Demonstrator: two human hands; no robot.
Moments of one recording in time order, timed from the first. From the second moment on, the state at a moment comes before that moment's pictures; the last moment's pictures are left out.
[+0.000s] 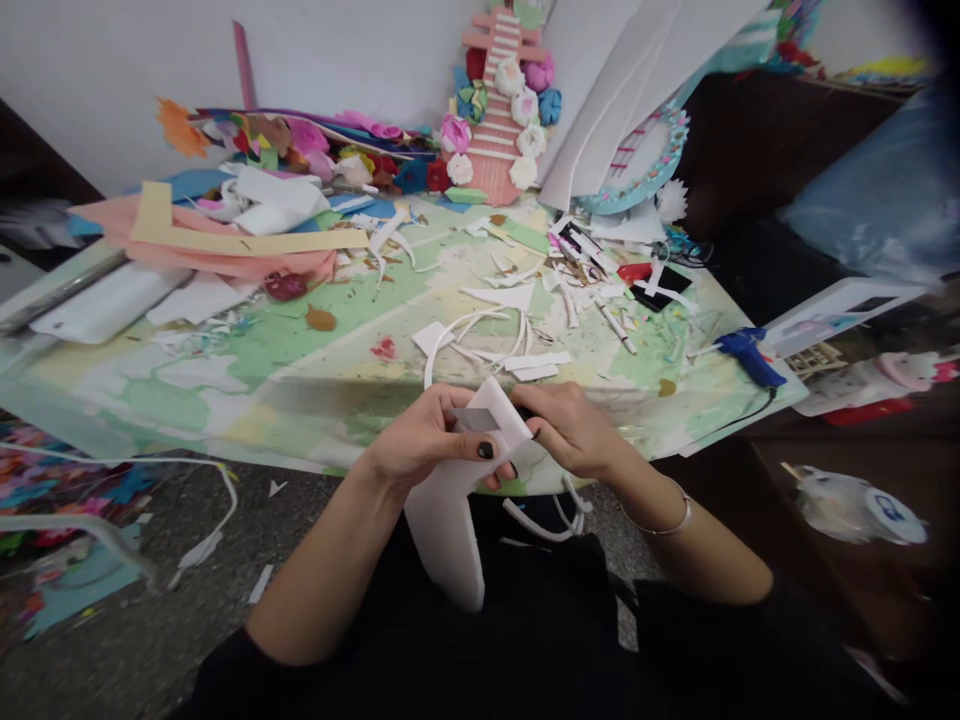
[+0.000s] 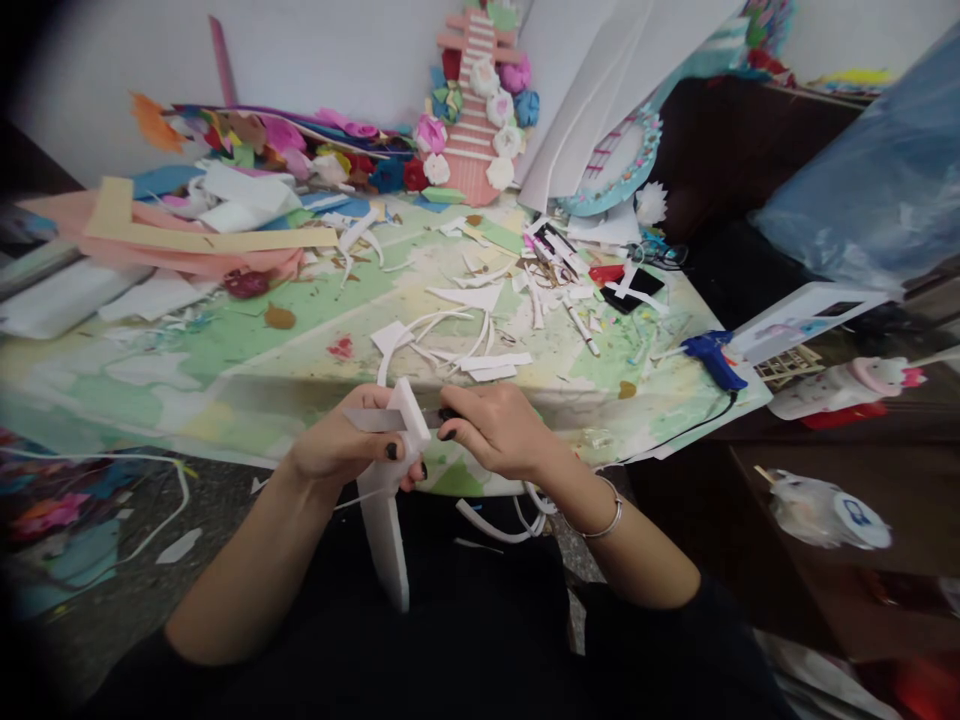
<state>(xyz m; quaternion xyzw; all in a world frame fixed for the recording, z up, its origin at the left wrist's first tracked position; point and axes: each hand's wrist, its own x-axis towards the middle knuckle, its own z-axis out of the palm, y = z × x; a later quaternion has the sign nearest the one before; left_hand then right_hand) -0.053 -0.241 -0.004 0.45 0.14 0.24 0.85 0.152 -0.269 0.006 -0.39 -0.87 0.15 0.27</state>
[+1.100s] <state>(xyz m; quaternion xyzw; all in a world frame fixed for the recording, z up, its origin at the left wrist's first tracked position) -0.069 -0.146 0.093 0.51 0.32 0.48 0.63 0.184 -0.194 0.001 -0.55 -0.57 0.42 0.45</state>
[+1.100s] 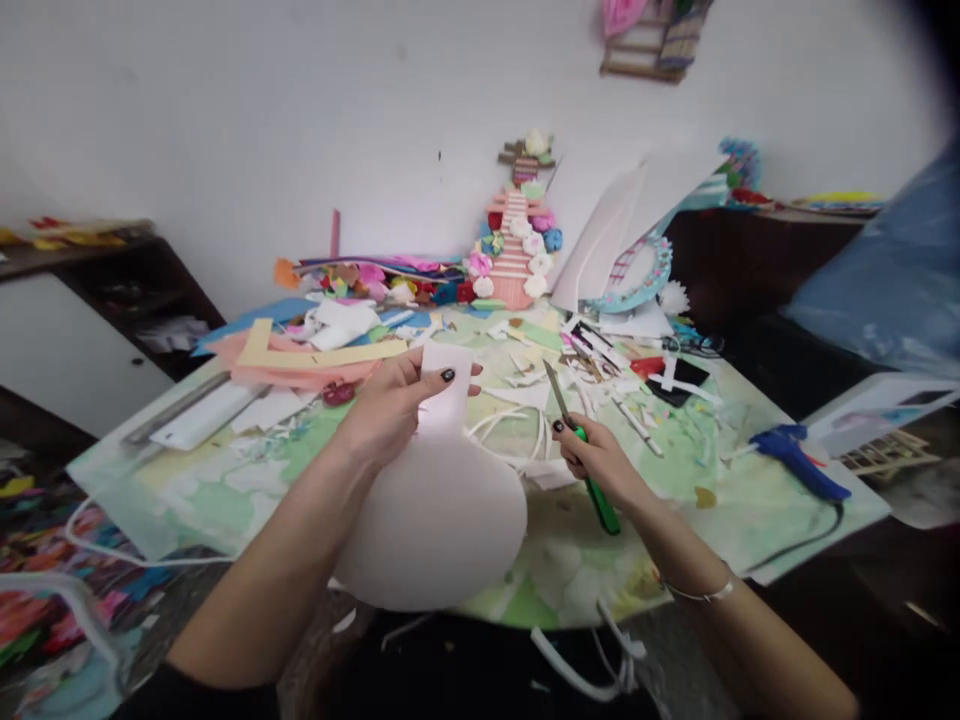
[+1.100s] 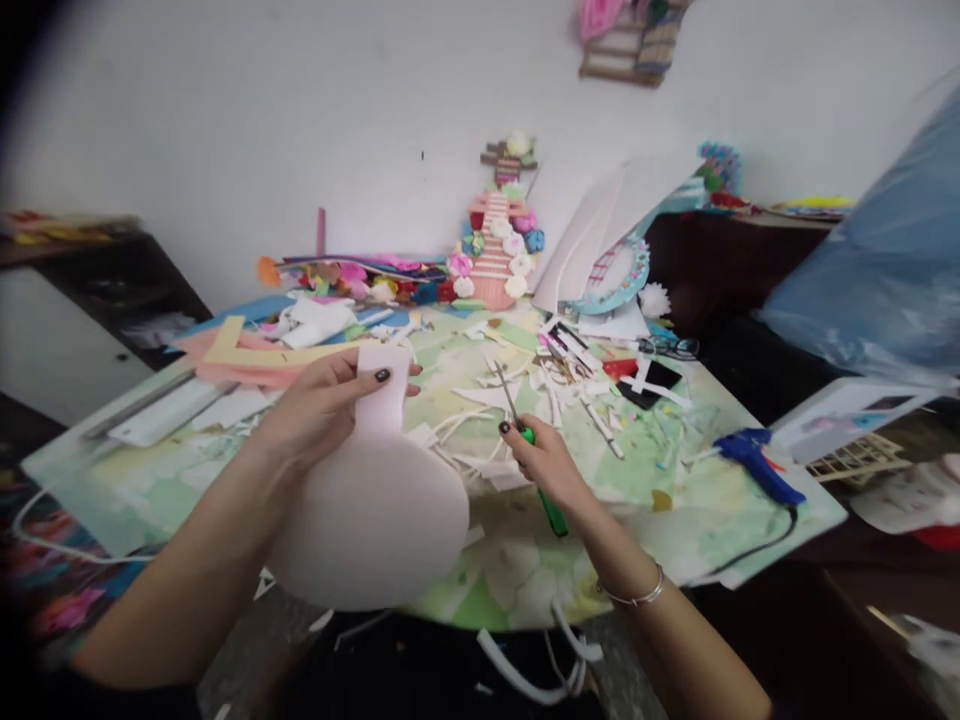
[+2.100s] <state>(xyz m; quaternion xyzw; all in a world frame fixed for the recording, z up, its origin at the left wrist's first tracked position) -0.028 0.043 0.124 0.59 0.29 0.51 0.55 0.192 -0.055 0.007 -0.48 -0.44 0.45 0.61</state>
